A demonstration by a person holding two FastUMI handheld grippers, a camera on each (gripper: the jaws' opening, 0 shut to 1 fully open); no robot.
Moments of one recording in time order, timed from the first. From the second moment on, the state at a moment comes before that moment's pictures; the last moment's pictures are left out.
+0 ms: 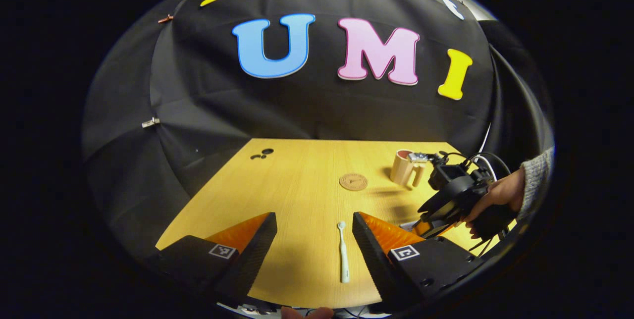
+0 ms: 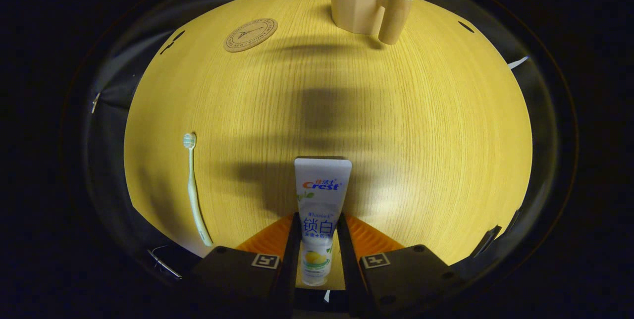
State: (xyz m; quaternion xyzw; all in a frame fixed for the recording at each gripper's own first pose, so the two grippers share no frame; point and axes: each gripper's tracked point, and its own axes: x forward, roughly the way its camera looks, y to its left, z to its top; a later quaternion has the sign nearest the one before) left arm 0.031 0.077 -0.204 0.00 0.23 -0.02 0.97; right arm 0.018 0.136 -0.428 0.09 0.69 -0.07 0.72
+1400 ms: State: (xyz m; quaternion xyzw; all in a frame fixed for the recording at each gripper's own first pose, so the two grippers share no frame) left arm 0.075 0.037 -0.379 0.00 0.59 -0.03 0.81; right arm 0.024 0.133 -0.429 0.14 0.69 -0.07 0.70
